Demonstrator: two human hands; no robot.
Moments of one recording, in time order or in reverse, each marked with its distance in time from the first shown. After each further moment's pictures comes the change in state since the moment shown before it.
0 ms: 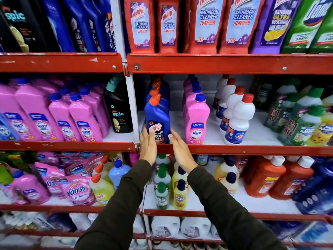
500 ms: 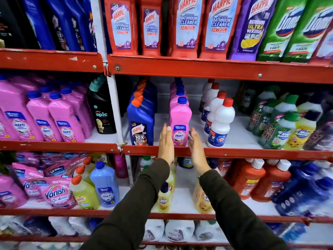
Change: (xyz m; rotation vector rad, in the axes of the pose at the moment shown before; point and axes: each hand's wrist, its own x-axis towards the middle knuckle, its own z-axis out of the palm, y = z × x) left_hand -0.026 0.040 0.108 -0.235 -0.158 -0.086; right_hand -0.010 0.000 -0.098 0.076 0.262 0.001
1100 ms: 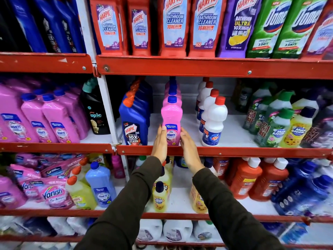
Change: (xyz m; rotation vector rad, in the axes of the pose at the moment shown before) left_hand 0.008 -0.005 0.006 -0.020 -0.057 -0.069; right_hand 0.005 0.006 -0.008 -0.034 -0.102 0.001
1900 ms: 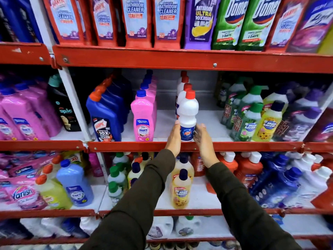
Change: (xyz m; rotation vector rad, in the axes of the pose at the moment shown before) left_hand -0.002 -0.002 0.144 -0.064 -0.154 -0.038; right_hand 0.001 -0.016 -0.139 0.084 0.164 0.040
